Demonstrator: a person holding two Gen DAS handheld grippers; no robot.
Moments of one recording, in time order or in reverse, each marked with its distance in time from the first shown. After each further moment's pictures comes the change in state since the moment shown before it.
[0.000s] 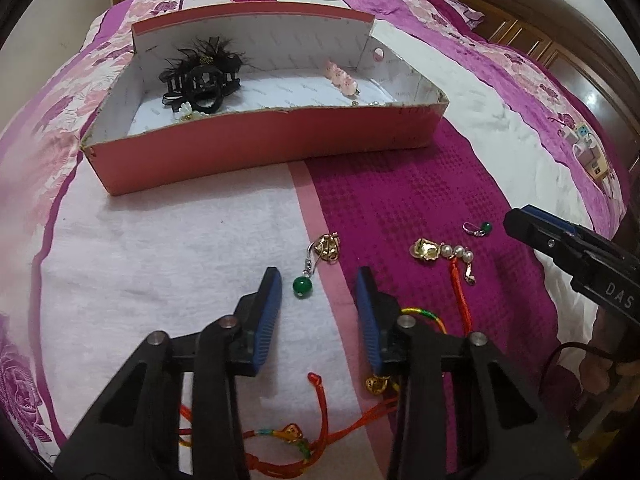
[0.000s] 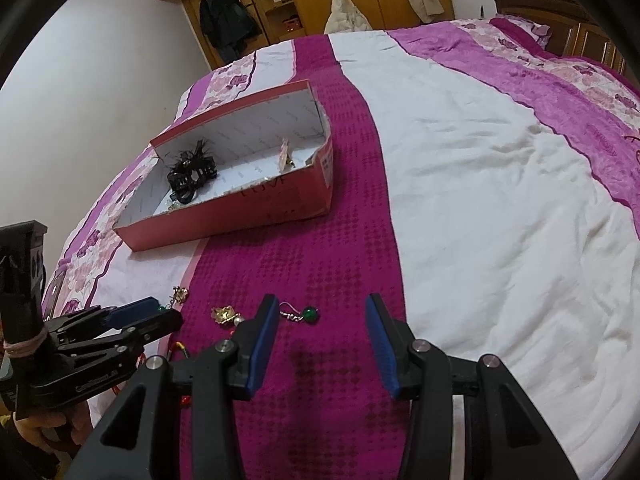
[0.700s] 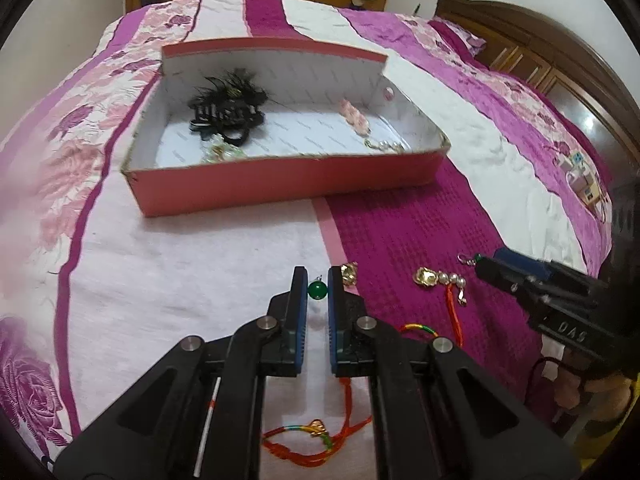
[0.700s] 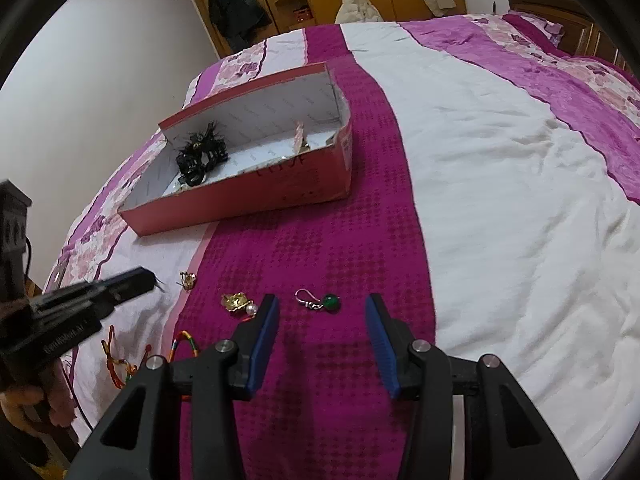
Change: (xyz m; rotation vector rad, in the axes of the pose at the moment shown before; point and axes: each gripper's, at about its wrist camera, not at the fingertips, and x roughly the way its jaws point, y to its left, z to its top) left arm -0.030 0.020 0.007 -0.052 -0.087 -0.014; right arm 0.011 0.011 -0.005 -0.027 0.037 0.021
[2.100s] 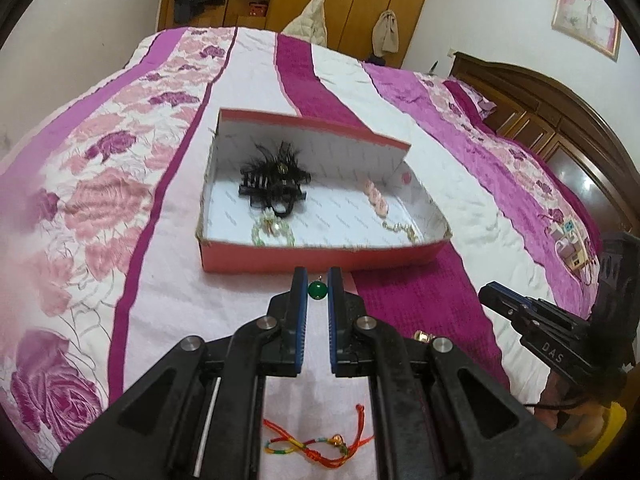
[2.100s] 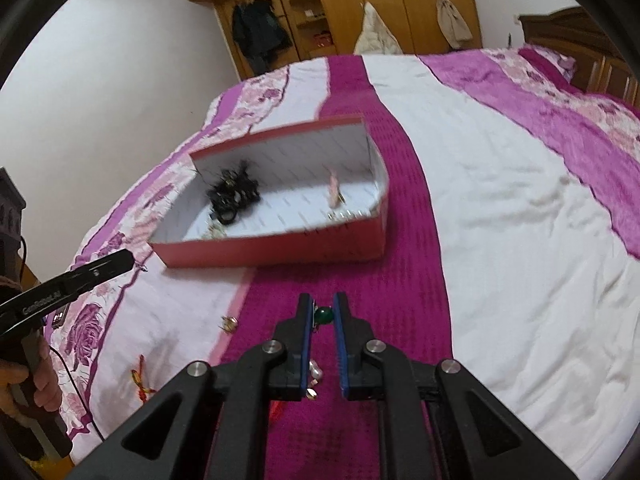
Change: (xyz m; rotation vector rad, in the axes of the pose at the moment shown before) left arm -0.048 0.035 0.030 -0.114 -0.168 -0.019; right arm -0.024 0.031 0.029 -0.067 -0.110 0.026
